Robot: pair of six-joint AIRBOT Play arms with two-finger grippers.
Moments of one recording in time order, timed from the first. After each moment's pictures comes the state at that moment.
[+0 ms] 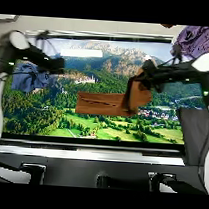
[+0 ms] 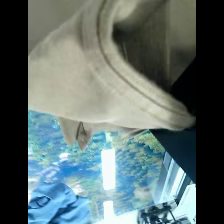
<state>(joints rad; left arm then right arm) -0.10 -1.67 1.94 1.27 -1.46 -1.71 0.09 -1.36 1.53 -0.87 1.28 1.95</state>
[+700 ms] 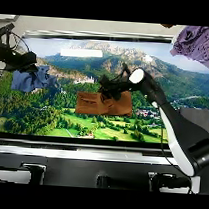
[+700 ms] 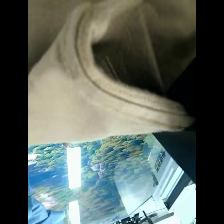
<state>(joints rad) 0.08 -1.58 1.94 1.31 -1.58 -1.70 0.44 -1.65 1.53 -0.83 0.97 2.03</state>
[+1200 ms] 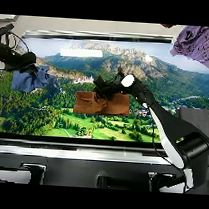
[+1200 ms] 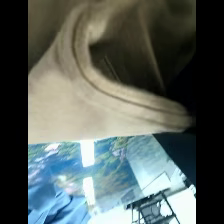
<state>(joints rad) 0.08 -1.58 1.94 1.31 -1.58 -1.71 0.47 -1.73 1.53 -0.73 0.81 2.01</state>
